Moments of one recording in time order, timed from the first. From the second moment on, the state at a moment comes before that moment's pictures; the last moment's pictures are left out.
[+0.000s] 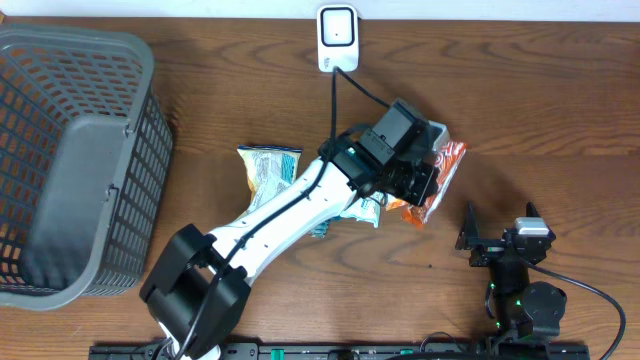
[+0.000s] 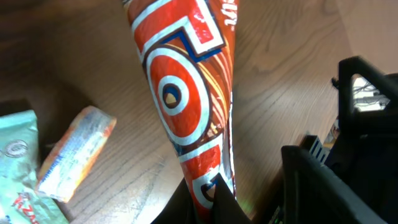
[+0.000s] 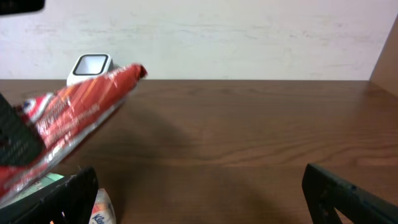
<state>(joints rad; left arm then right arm) -0.82 1.86 1.50 -0.55 0.48 -0.41 -0.06 0.02 0.01 -0.07 -0.05 0.02</state>
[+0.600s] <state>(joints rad) -0.76 2.08 1.48 -0.41 0.45 -0.41 -0.06 0.02 0.01 -0.07 -0.05 0.02</state>
